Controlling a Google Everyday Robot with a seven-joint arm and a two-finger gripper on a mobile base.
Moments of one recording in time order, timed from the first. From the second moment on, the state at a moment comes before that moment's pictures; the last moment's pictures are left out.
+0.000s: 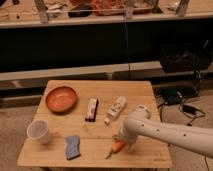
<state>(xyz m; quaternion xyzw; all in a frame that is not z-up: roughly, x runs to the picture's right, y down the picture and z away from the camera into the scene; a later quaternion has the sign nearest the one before) 0.091 0.303 0.776 -0.29 -0.22 -0.36 0.86</state>
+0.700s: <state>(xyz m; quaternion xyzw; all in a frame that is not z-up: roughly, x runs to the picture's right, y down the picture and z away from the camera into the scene) 0.091 0.304 0.775 -0.28 -0.23 -0.37 0.86</state>
